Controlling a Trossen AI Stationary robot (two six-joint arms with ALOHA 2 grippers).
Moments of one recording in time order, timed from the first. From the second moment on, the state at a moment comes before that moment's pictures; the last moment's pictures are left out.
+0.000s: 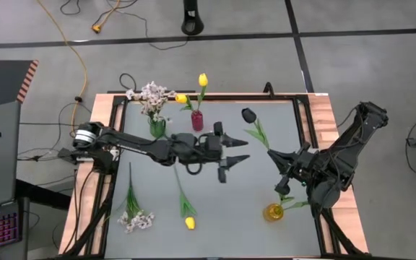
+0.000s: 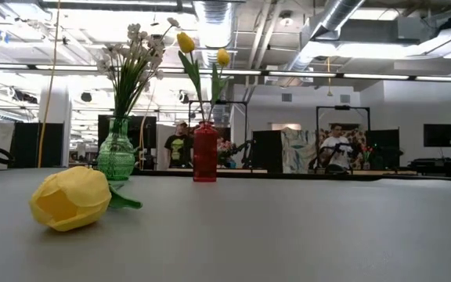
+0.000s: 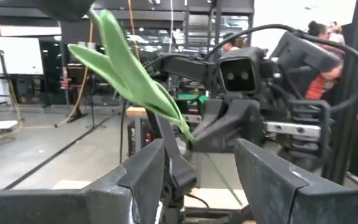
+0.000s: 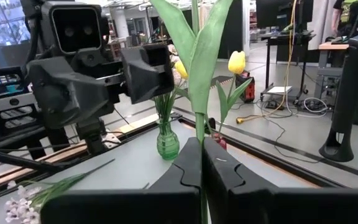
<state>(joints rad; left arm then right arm) -0.12 1.76 1.34 0.59 -0.18 0.00 0.86 1.05 0.93 -0.36 1.49 0.65</state>
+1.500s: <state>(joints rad) -0.12 1.83 1.46 0.48 -0.20 -0.07 0.81 1.18 0.93 -0.09 1.38 0.23</state>
